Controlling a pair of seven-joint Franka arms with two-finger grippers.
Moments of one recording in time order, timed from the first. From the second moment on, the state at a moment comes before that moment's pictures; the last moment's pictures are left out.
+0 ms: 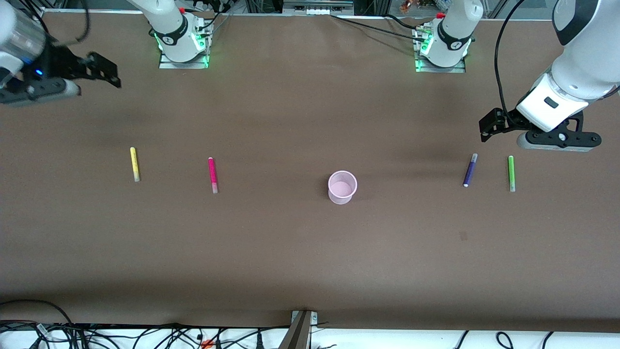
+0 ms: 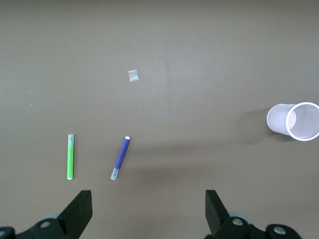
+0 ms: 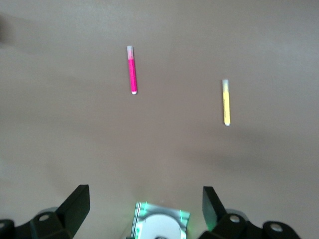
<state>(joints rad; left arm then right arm) -0.08 0.02 -0.07 -1.70 0.02 1.74 -0.10 0.17 -0.09 -0.06 -1.75 0.06 1.52 -0.08</state>
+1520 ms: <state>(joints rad) 0.02 0.46 -0.05 -1.90 0.14 2.12 0.15 0.22 0.35 0.08 -2.30 0.06 2.65 -0.03</state>
